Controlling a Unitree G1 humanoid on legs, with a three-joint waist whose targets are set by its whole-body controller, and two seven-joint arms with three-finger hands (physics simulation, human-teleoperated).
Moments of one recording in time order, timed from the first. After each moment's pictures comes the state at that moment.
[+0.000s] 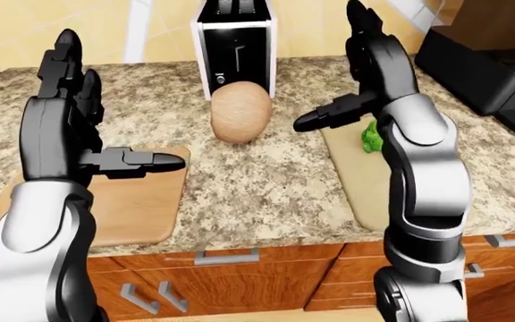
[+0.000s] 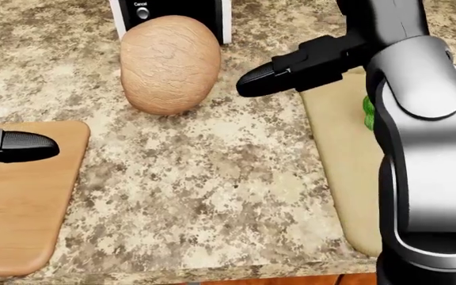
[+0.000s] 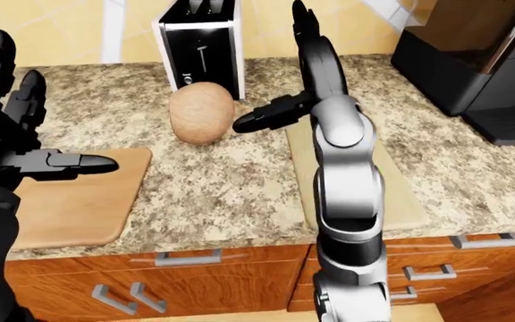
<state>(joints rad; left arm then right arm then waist) -0.44 0.34 0.32 -0.73 -0.10 0.87 -0.05 -0.86 -0.15 -0.05 -0.33 -0.29 0.91 0.24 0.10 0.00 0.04</state>
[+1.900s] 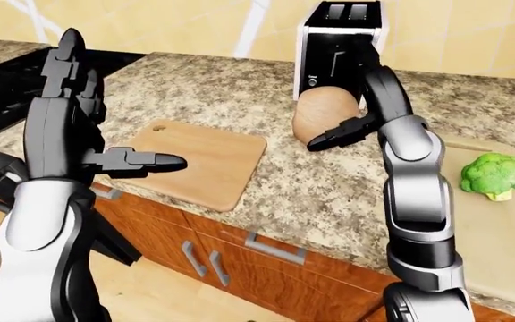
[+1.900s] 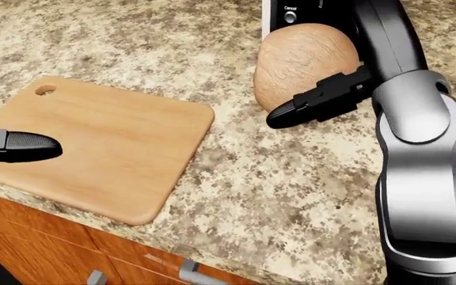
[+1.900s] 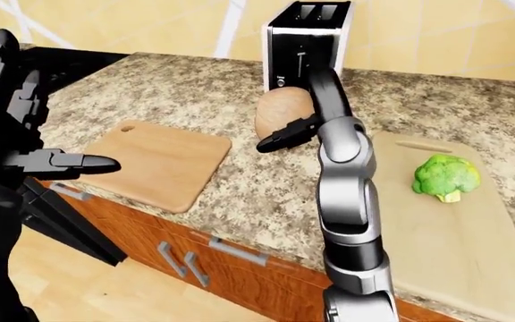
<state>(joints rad) -0.44 0.34 0.31 -0.72 -0.08 0.85 -0.07 -0.75 -0.19 -0.03 -0.22 -0.48 0.76 0.30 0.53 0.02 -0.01</state>
